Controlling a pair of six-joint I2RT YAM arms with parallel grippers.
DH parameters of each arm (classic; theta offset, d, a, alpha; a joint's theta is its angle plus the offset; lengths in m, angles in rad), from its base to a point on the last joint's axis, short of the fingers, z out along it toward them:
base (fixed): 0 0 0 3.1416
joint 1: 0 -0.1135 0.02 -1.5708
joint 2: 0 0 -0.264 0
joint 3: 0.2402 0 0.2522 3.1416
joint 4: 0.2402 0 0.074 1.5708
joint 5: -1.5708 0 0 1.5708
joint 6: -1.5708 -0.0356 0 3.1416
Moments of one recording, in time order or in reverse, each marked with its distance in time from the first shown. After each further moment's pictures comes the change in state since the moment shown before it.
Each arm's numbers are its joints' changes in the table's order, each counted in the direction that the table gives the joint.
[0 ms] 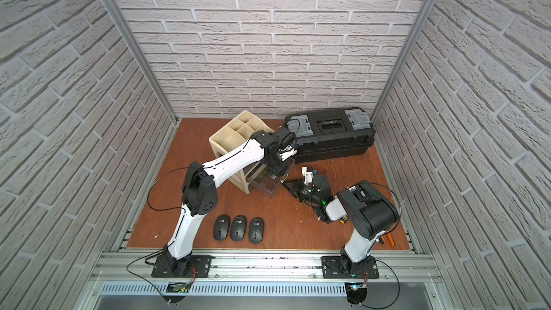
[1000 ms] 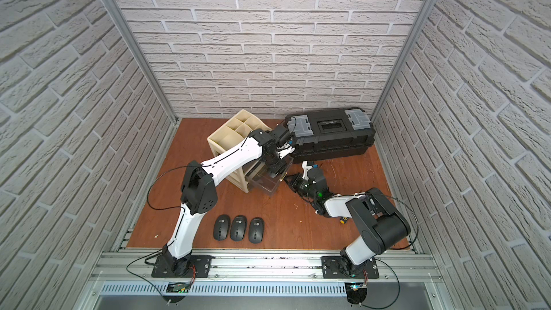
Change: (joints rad) left arm -0.021 0.000 0.002 -0.002 -0.031 0.030; right arm -0.040 0.116 0.116 0.346 -0.179 0.147
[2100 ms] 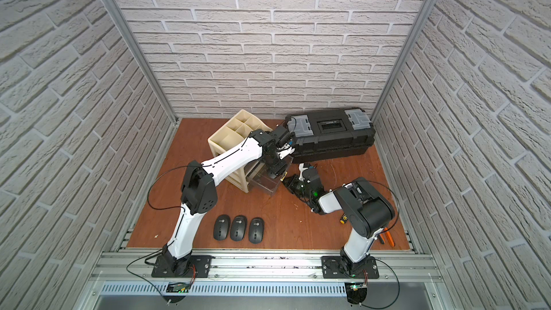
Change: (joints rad) left arm 0.000 0.000 -0.008 0.000 -0.005 0.000; right arm -0.016 -0.172 0.034 -0.125 -0.002 -0.010
